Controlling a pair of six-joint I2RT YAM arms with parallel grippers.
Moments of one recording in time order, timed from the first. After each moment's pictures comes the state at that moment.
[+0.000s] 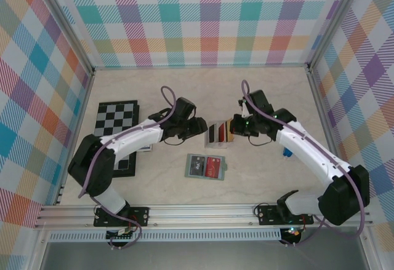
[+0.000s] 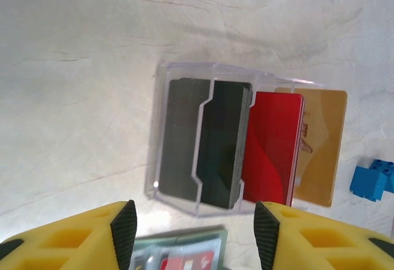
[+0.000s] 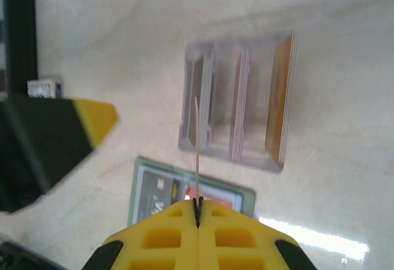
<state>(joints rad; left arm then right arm) -0.68 1.61 1.10 -0.40 0.12 -0.92 0.55 1.29 1.07 -0.76 -0.20 0.61</state>
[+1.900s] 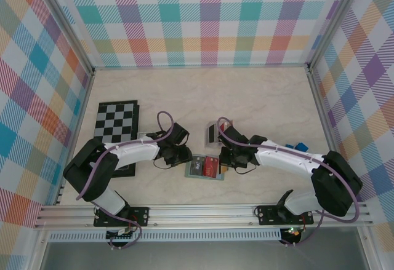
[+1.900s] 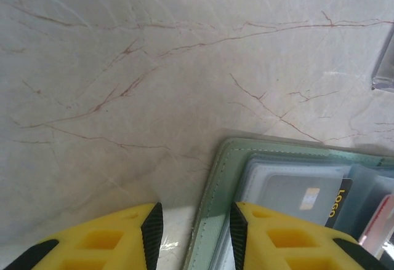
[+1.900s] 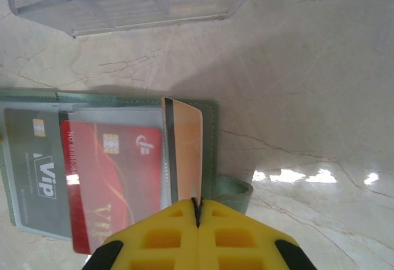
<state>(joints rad) -0.72 1.58 0.79 -0.40 0.17 -0.95 0.83 1.38 0.77 -0.59 0.00 0.93</state>
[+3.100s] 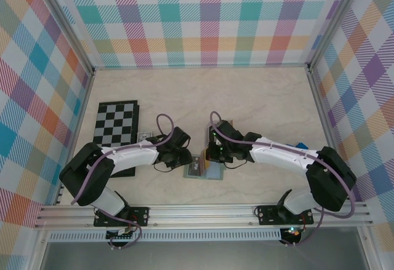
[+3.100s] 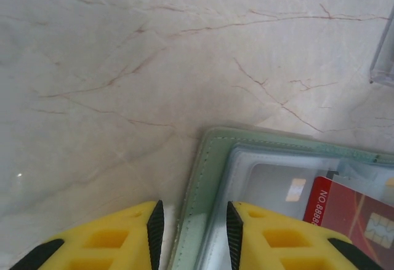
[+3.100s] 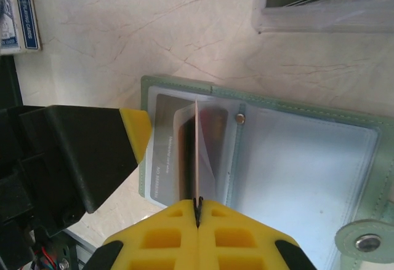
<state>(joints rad) -0.77 1.52 0.75 -0.40 0.07 -1.01 0.86 1.45 0.86 -0.42 -0.22 0.91</state>
